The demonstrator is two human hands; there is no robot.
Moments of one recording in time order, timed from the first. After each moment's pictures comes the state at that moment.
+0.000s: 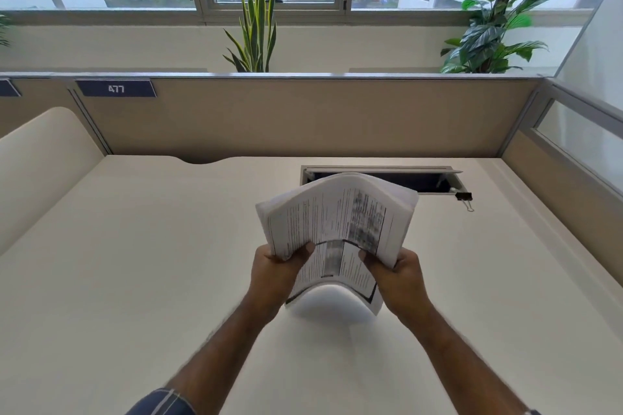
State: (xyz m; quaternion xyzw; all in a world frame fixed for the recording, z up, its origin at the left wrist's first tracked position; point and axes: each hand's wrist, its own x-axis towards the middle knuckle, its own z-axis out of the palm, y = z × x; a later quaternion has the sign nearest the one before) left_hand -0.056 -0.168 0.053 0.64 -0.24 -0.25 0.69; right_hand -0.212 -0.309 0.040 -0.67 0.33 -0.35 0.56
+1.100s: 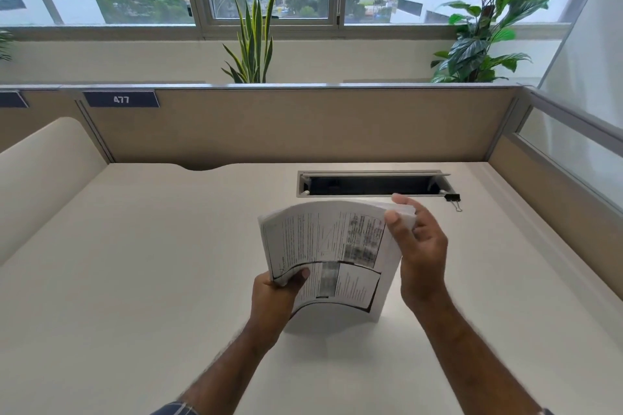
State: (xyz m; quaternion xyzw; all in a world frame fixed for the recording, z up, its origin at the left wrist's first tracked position) left_hand -0.085 -0.143 0.018 0.65 -0.21 -0.24 0.69; right_hand -0.238 -0.281 0.118 -0.59 0.25 -0.50 0.58
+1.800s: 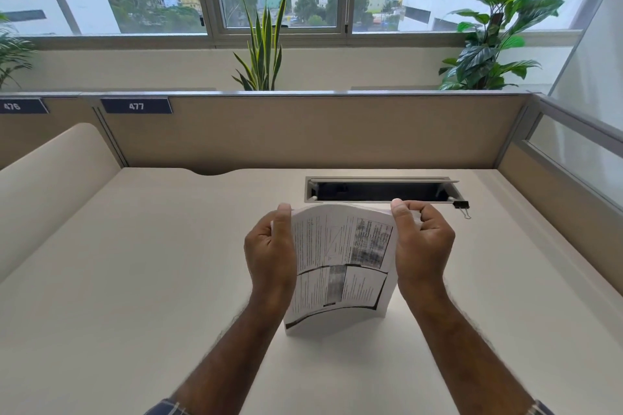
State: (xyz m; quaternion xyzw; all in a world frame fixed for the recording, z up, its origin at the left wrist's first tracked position) left_hand -0.096 -0.153 0.130 0.64 -0.21 -0.06 0.74; right_hand -0.213 -0.282 0.132 -0.58 0.34 -0.58 0.46
